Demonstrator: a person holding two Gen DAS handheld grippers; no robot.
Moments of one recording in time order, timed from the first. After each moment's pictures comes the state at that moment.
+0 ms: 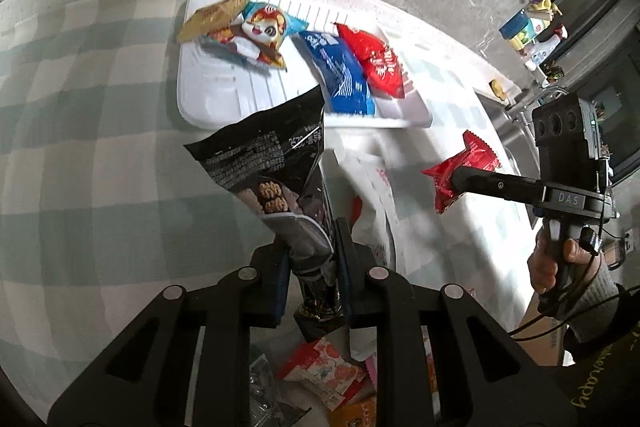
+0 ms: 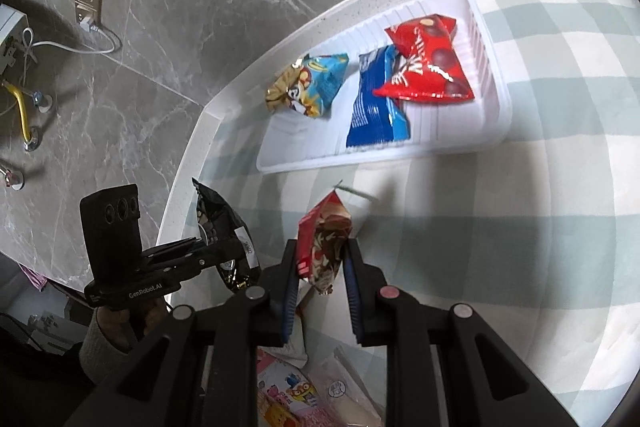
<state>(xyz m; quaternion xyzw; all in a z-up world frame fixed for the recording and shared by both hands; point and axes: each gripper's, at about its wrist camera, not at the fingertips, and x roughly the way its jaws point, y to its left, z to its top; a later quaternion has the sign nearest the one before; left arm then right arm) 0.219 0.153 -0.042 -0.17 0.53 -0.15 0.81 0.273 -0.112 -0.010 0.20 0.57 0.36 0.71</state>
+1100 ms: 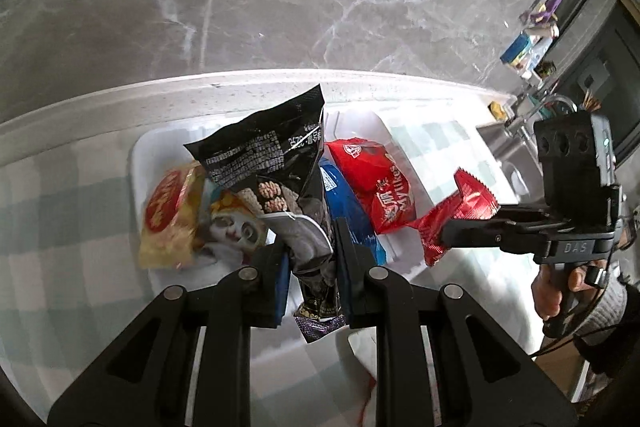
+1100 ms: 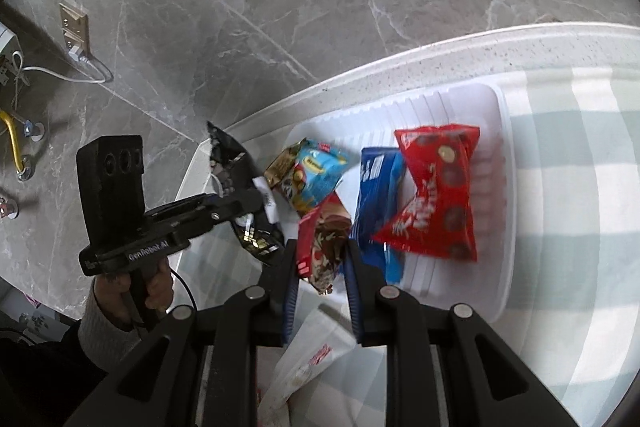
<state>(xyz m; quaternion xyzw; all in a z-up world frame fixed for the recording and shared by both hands) 0.368 0.155 -0.010 -0.11 0.50 -0.19 0.84 0.374 -0.090 0.008 0.18 0.55 0.37 0.73</state>
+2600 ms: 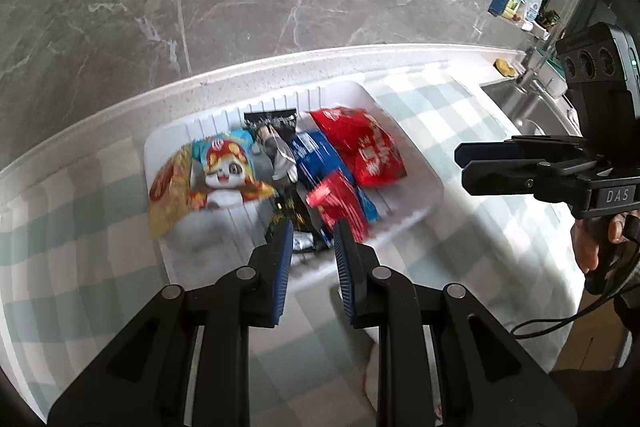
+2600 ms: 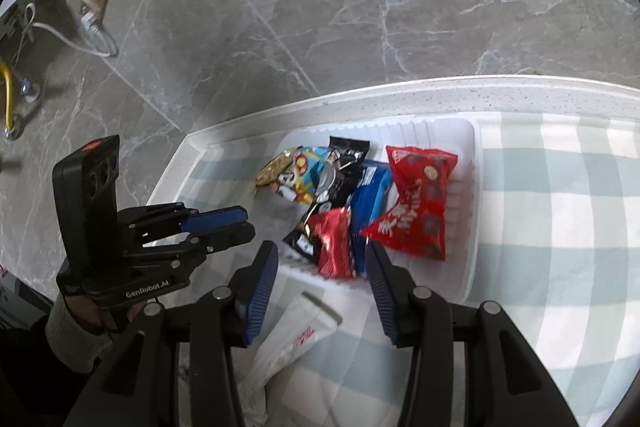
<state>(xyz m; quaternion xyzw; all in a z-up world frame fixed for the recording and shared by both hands) 0.305 0.112 0.014 -0.01 0.49 -0.17 0.86 0.329 -0.097 0.048 0.10 0.52 0.35 0.77</state>
